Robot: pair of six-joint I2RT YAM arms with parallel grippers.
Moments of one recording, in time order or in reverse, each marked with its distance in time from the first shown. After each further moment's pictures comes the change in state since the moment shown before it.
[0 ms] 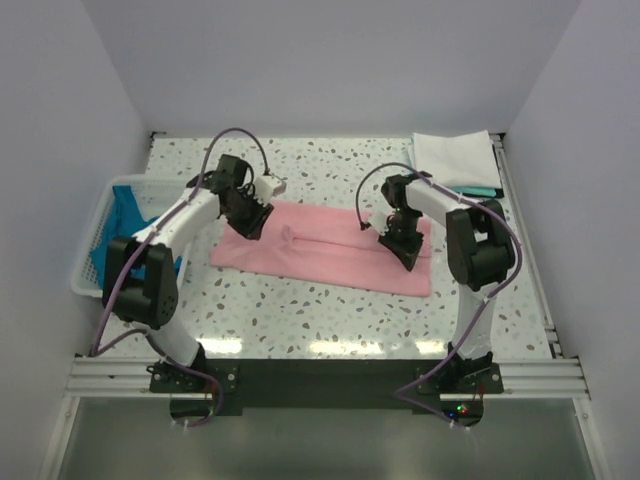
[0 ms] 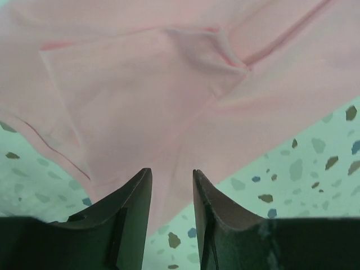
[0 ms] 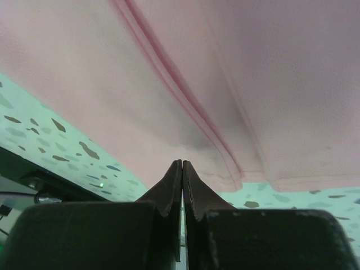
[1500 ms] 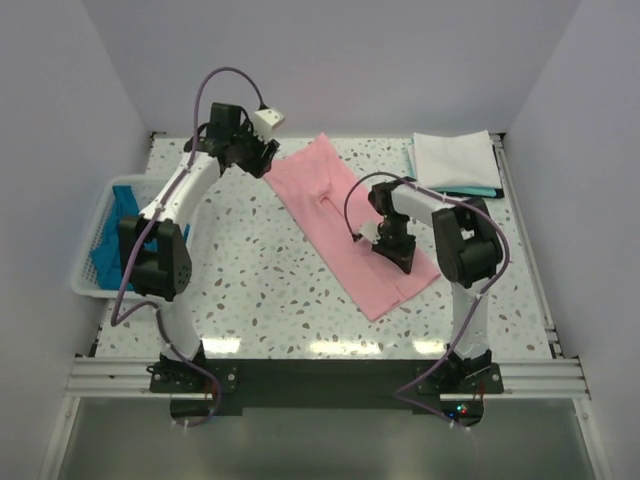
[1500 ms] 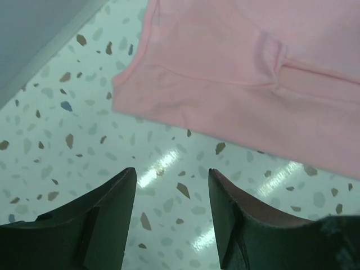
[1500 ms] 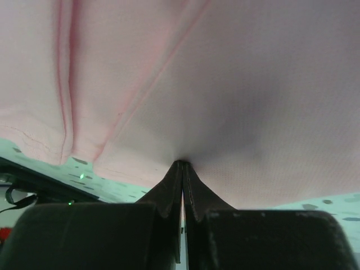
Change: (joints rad) left arm 0.048 0.200 0.443 0.197 0.011 0.008; right arm 0.068 0.070 0.043 -0.011 0.064 -0.058
